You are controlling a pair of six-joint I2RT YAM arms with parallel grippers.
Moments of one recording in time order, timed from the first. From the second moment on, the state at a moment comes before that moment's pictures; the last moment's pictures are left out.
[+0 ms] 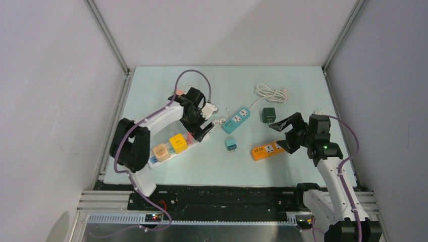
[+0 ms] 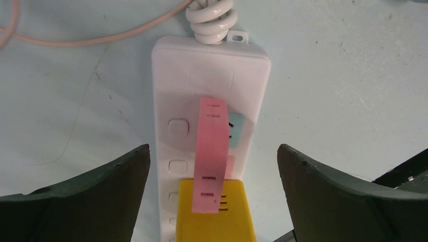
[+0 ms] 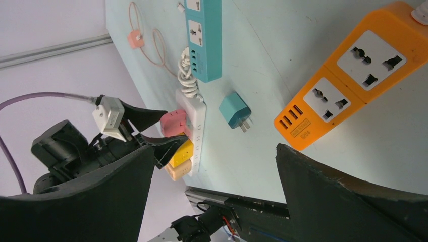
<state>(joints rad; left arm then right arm) -0.50 1.76 1.28 -0.83 0.15 0.38 0.01 0.81 0.64 -0.53 -0.42 1.08</state>
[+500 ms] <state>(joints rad) -0.50 1.68 1.28 -0.84 0.11 0.38 0.01 0.80 0.64 -0.53 -0.42 1.08</state>
